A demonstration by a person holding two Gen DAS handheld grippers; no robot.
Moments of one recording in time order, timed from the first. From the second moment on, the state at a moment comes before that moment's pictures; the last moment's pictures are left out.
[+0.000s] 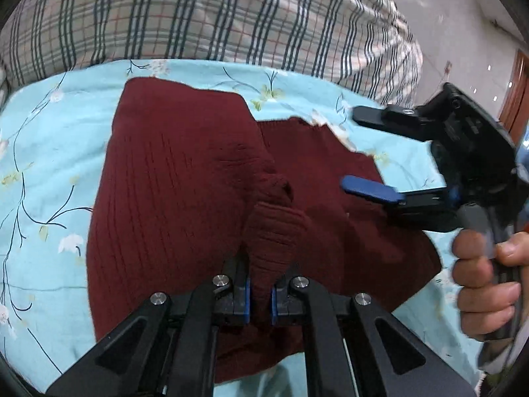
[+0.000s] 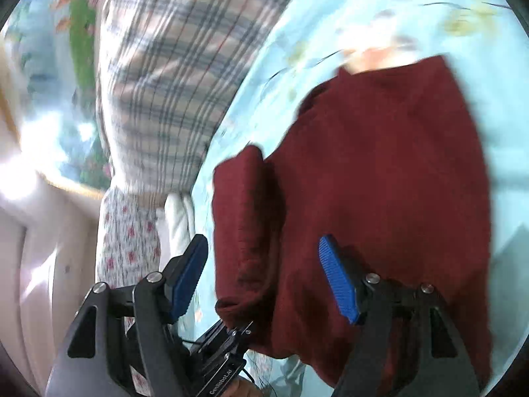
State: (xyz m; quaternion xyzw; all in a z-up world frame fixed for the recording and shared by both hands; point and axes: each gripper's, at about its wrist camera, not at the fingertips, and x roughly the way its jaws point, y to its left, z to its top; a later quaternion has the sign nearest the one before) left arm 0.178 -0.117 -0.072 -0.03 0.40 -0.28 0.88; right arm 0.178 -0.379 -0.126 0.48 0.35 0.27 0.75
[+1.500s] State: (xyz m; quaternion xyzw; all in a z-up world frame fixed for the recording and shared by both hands) left arm 0.123 -0.129 -0.009 -0.03 0.40 -0.33 0.85; right arm 0.175 -0.434 -0.133 0.34 0.41 0.15 0.84
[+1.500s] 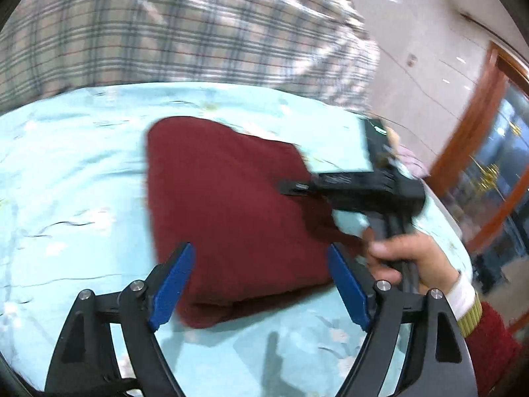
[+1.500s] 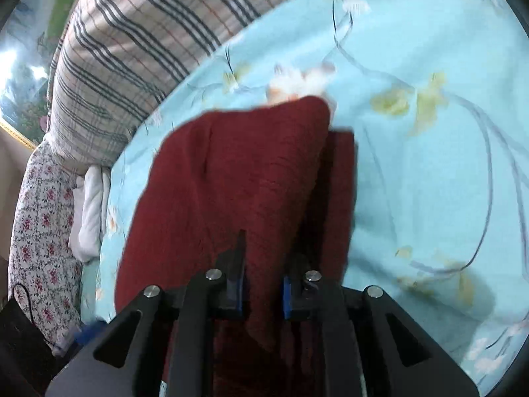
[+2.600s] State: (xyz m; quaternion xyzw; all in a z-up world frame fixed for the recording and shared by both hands) left arm 0.262 -0.124 -0.111 -0.14 0.55 -0.38 0.73; right arm 0.186 -0.432 -0.154 0.36 0.43 0.18 0.80
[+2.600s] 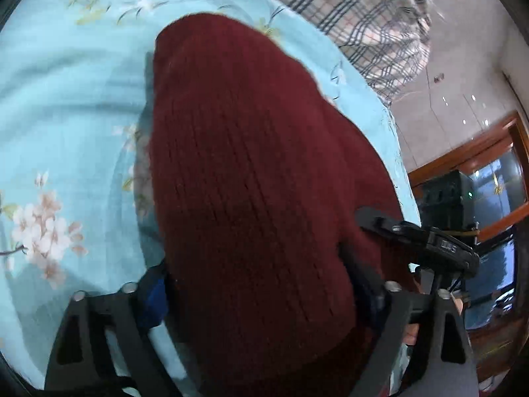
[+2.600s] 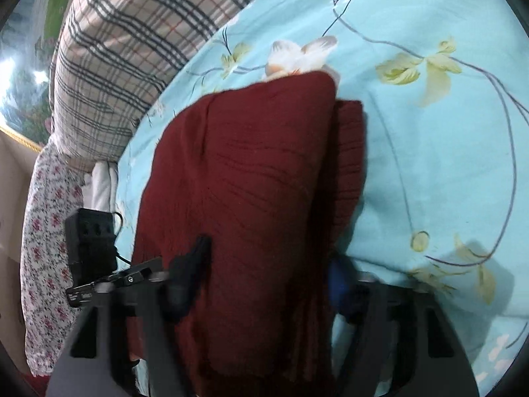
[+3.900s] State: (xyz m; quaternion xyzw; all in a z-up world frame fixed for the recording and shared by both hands) left arm 0.067 0.167 0.010 -0.07 0.42 -0.21 0.88; right arm 0.103 -0.208 -0.100 0.28 0.40 0.26 0.83
